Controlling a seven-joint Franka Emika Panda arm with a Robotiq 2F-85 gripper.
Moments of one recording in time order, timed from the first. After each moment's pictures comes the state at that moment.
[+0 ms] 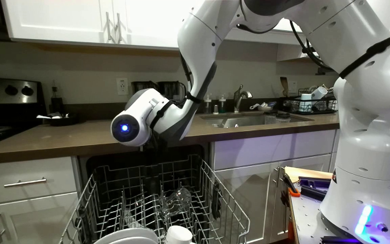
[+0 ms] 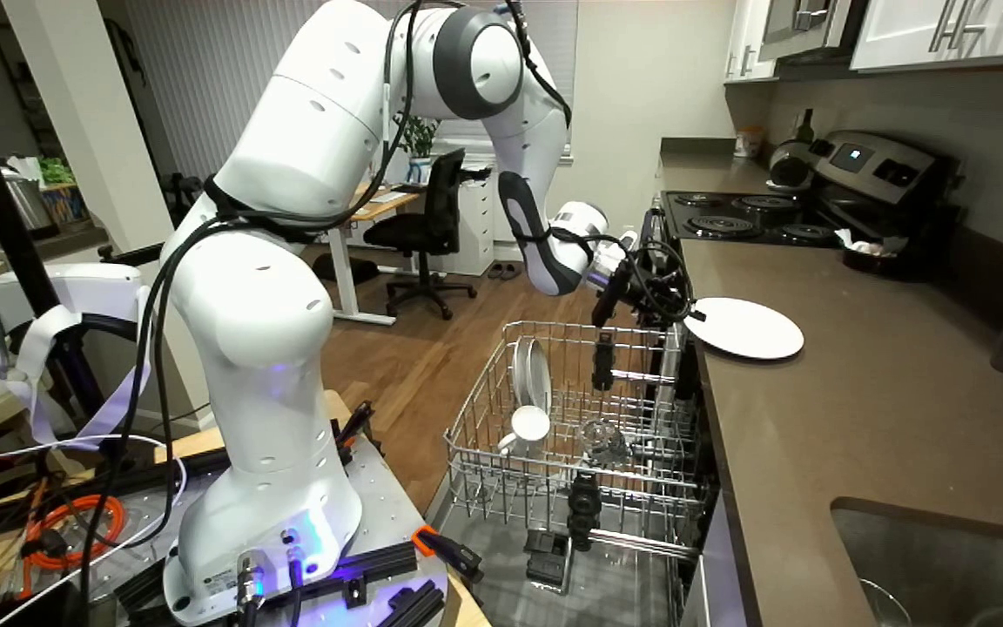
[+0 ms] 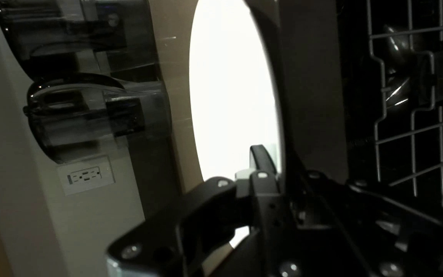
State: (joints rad) arm 0.14 0.65 0.03 -1.83 -1.65 2.05 1.00
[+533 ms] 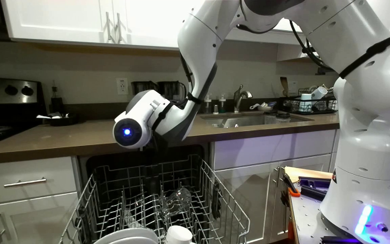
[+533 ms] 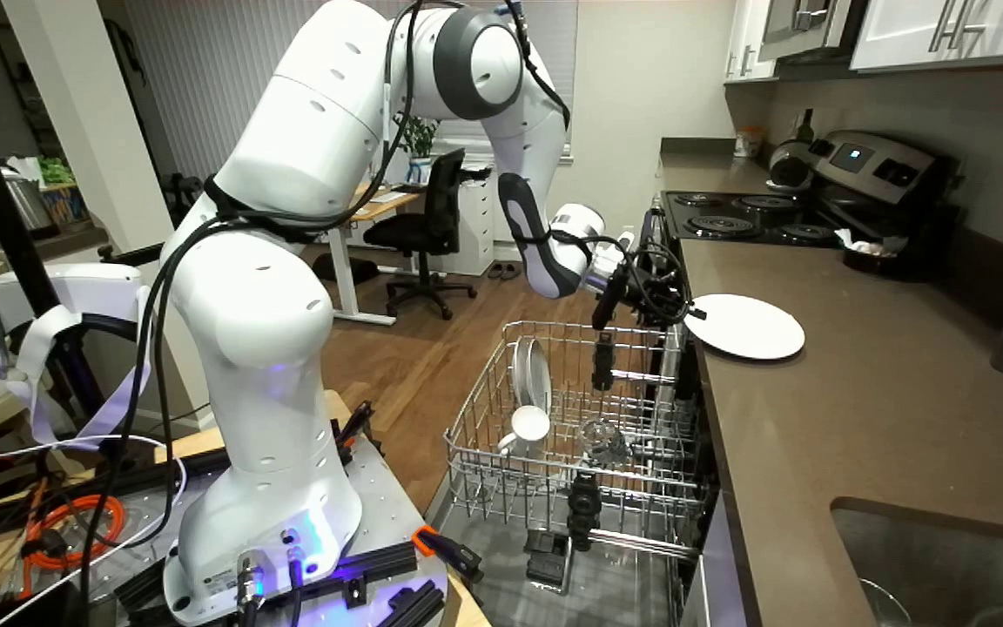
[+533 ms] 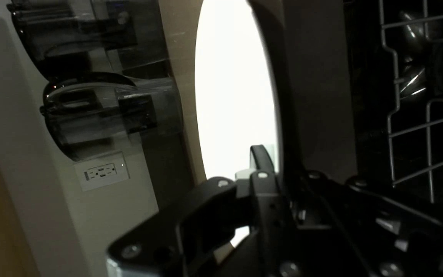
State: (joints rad) arm 0.14 0.65 0.03 -1.84 -1.70 2.03 1.07
